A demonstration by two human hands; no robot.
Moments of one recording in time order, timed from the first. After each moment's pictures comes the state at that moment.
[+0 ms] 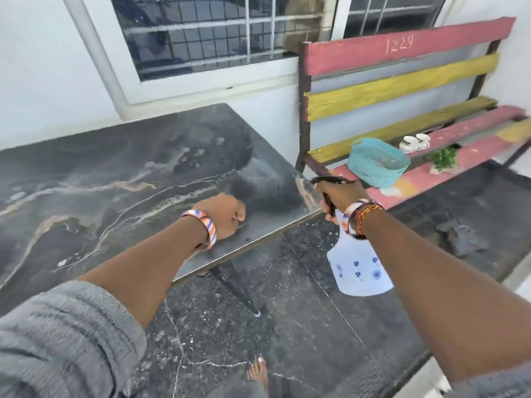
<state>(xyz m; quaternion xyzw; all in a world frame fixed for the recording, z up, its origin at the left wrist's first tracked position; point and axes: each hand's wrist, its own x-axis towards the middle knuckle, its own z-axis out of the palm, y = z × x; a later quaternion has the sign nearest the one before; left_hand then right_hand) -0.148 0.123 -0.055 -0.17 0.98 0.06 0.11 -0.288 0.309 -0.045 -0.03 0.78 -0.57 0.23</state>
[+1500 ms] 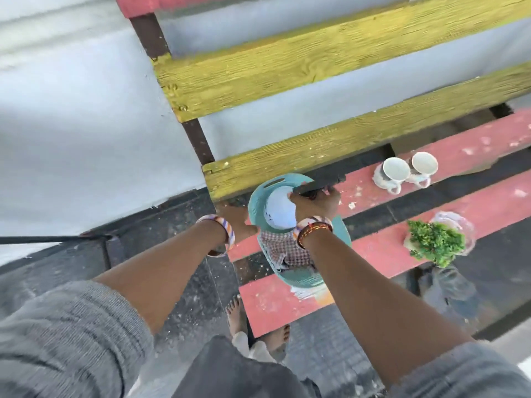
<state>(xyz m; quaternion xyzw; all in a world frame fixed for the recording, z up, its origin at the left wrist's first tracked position) -0.809 0.187 -0.156 -0.23 0.84 0.15 0.48 -0.904 0.278 -0.218 0.13 0.76 -0.59 0.24</state>
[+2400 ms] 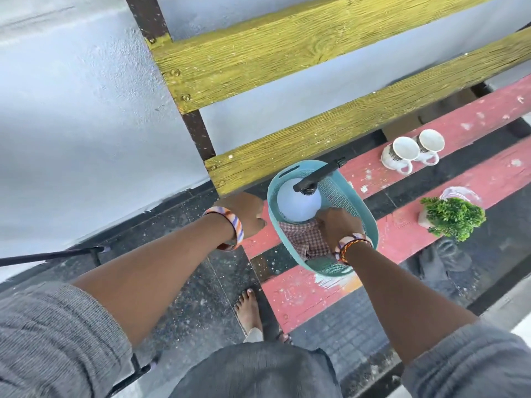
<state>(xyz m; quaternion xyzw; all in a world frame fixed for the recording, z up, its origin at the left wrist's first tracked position) -0.791 0.148 -0.206 -0.16 0.91 0.18 0.33 -0.886 0.324 -0.257 -0.30 0.92 0.05 0.23</state>
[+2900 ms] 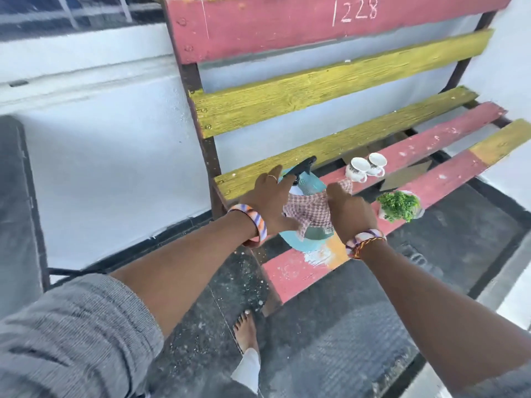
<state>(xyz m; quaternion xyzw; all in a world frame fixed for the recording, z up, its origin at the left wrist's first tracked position) -0.694 0.227 -0.105 -0.08 0.97 0.20 0.09 -0.778 0.388 -0.126 -0.31 0.95 -0.07 0.02</state>
